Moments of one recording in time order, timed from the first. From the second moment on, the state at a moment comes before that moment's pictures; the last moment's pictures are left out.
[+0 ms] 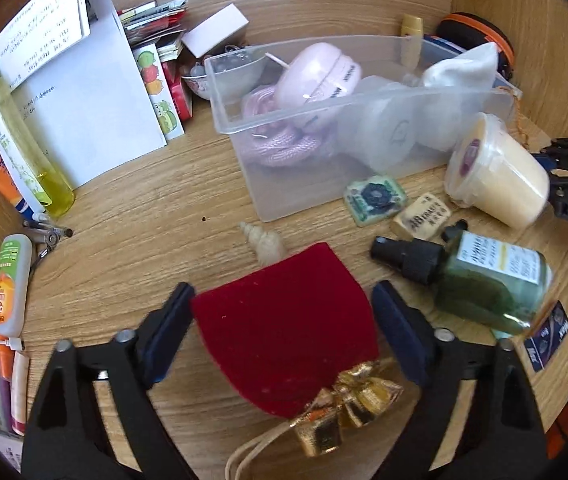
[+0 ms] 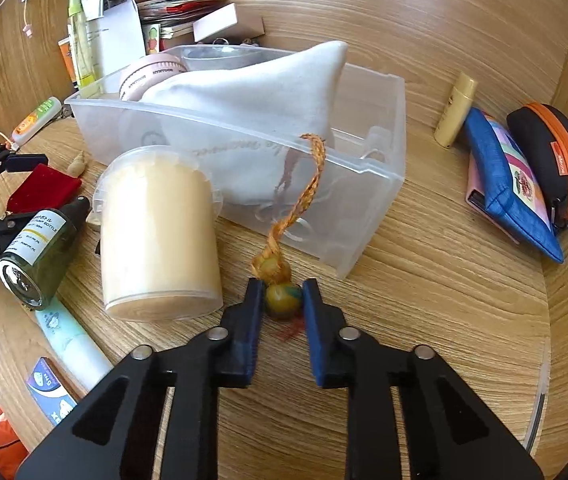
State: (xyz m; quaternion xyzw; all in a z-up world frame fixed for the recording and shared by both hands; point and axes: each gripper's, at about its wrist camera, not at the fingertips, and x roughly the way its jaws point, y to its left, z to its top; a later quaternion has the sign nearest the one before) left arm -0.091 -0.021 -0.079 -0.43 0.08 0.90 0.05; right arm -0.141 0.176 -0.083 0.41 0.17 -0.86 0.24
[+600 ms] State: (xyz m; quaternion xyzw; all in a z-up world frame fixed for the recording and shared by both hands) left arm -0.072 -0.035 -0.067 -0.41 0.02 0.91 0.04; right arm -0.123 0.201 -0.043 0.37 0.10 -0.89 0.25
